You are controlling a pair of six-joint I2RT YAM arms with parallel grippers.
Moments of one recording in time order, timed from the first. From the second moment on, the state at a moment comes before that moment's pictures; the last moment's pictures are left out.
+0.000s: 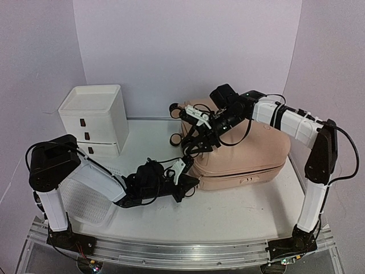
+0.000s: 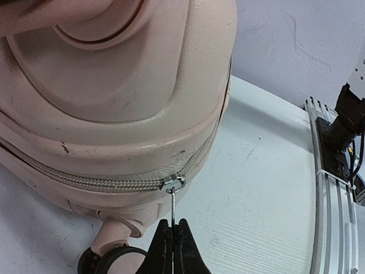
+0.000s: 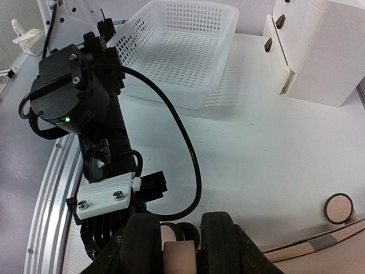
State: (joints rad) left arm -1.11 1.85 0.79 0.81 0.05 -0.16; right arm 0.68 1.89 1.76 -0.87 -0.79 -0.75
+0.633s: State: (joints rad) left arm -0.99 1.99 0.79 1.10 0.15 -0.34; right arm 0.61 1.89 1.74 -0.96 -0.86 -0.83
